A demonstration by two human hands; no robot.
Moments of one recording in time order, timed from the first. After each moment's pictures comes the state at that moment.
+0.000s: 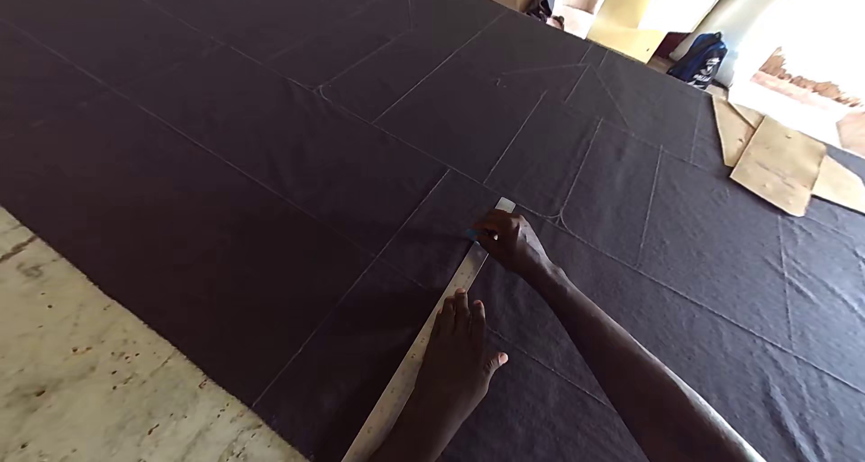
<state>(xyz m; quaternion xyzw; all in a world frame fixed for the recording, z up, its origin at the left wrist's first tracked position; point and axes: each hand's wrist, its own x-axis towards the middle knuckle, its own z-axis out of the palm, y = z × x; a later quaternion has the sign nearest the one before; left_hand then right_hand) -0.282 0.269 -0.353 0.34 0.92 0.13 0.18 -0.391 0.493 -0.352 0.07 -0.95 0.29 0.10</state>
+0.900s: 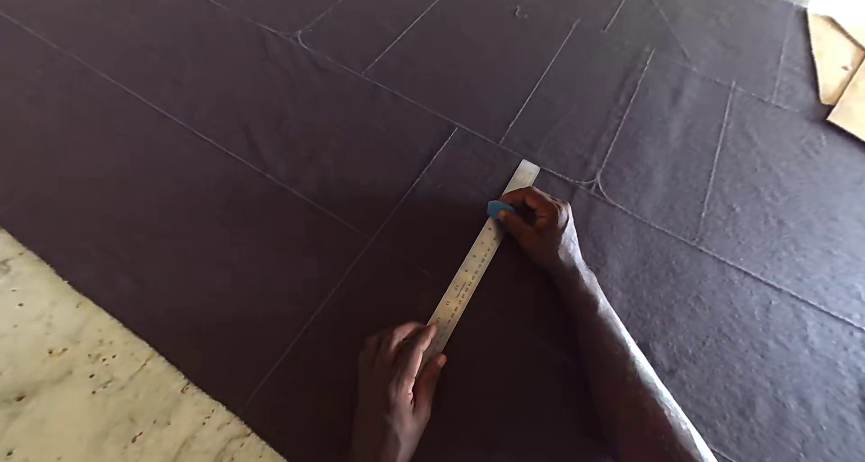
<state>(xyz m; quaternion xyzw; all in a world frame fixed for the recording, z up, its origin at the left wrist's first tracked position) -0.277 0.179 -0.392 0.26 0.91 0.32 -0.06 -0.372 0.501 -0.395 0.04 -0.88 0.41 0.23</state>
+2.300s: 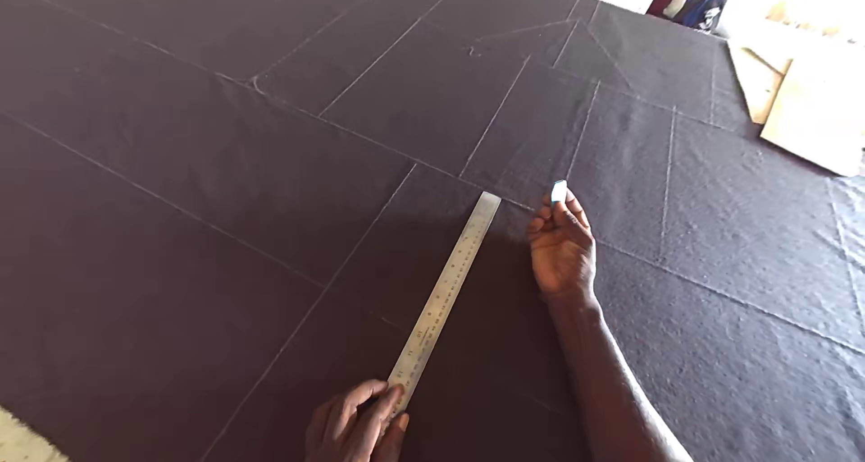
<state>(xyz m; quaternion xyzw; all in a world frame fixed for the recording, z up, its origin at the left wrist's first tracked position) -0.278 0.179 -0.386 0.27 0.91 0.32 -0.03 -0.364 0.539 -0.383 -0.12 -0.33 0.87 0.35</state>
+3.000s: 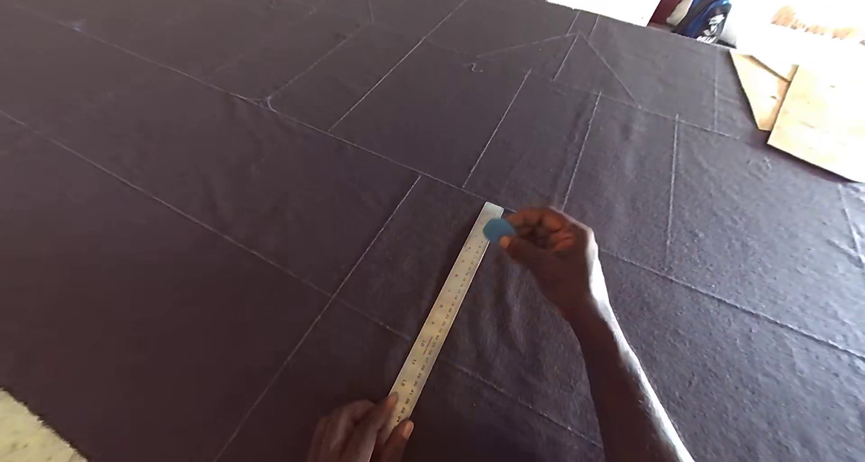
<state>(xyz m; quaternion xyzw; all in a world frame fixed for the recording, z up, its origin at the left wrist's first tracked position) -0.272 0.177 -0.386 0.24 0.92 0.32 -0.05 -0.345 0.514 -0.326 -0.07 -0.76 0.60 0.23</state>
